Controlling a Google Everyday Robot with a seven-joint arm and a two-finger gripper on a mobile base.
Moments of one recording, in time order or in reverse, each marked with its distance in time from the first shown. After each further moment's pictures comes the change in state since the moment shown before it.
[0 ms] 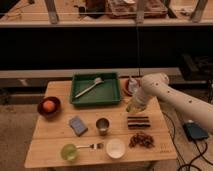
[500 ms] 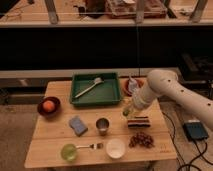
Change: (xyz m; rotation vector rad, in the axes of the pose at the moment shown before) arm -0.047 0.042 -0.048 -0.053 -0.134 -0.134
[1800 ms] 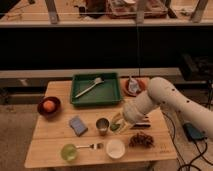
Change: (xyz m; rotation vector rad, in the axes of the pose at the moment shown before) arm -0.098 0.076 -0.005 -0.095 -0.299 -0.140
